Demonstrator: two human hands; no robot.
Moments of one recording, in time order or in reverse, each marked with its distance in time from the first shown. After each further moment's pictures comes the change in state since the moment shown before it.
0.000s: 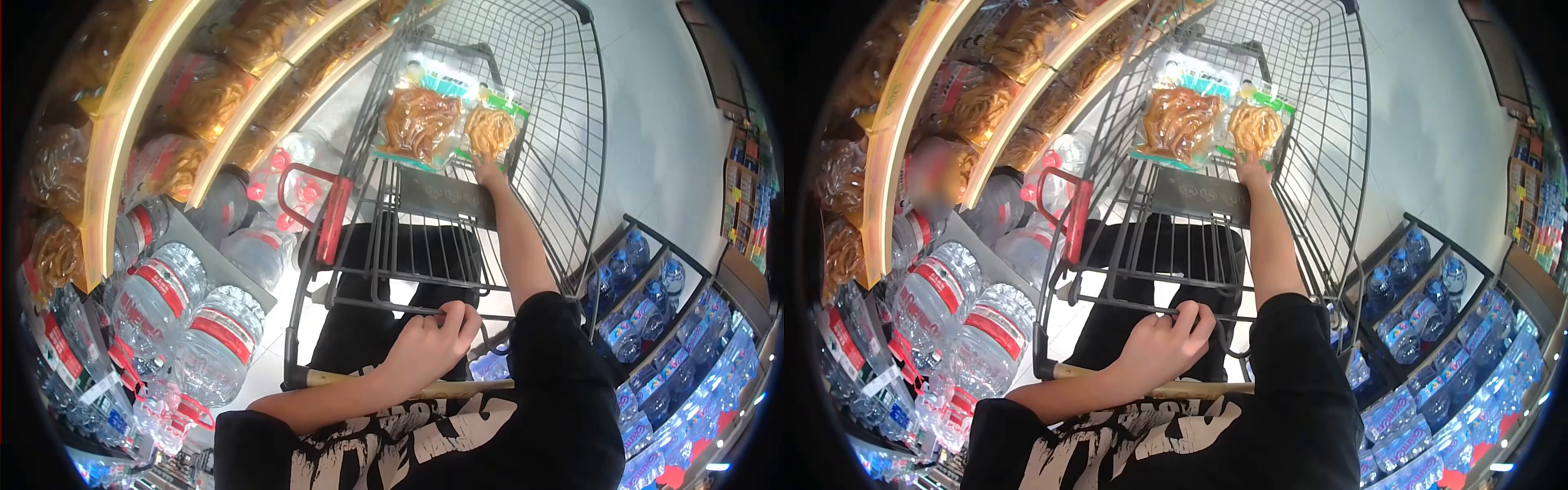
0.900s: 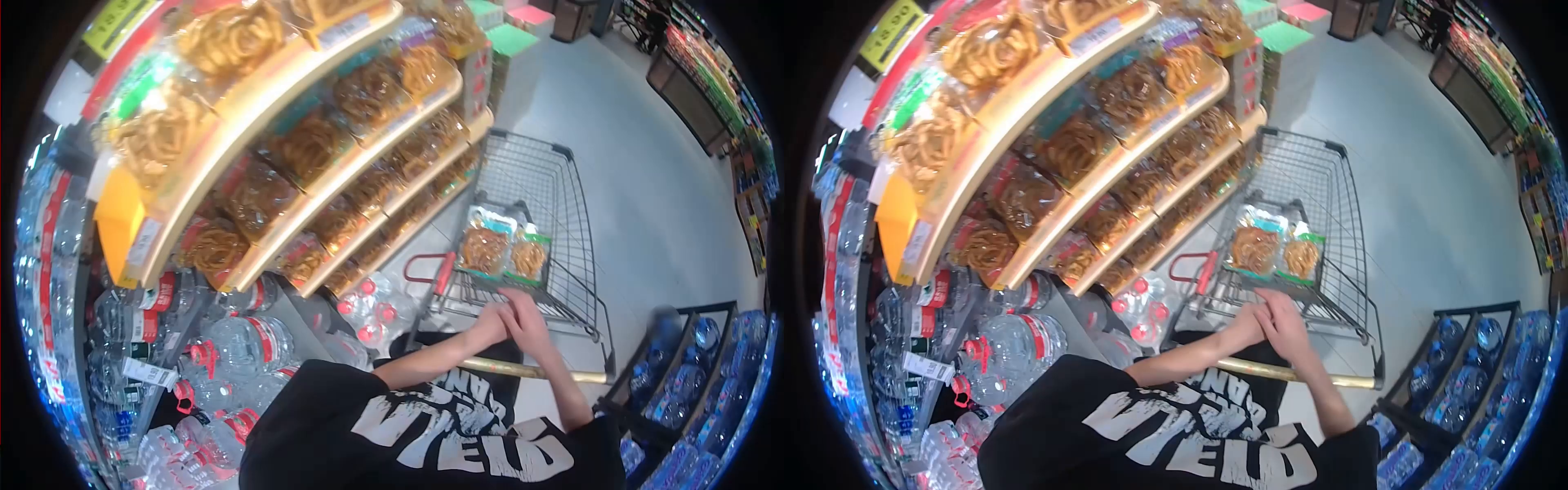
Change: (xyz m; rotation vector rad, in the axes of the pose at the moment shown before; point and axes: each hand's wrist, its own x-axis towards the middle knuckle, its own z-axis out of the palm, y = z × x) left_hand 0.034 -0.005 0.021 -0.574 0.235 -0.058; right_hand -0.424 -0.044 -0.103 0.466 0.626 -1.038
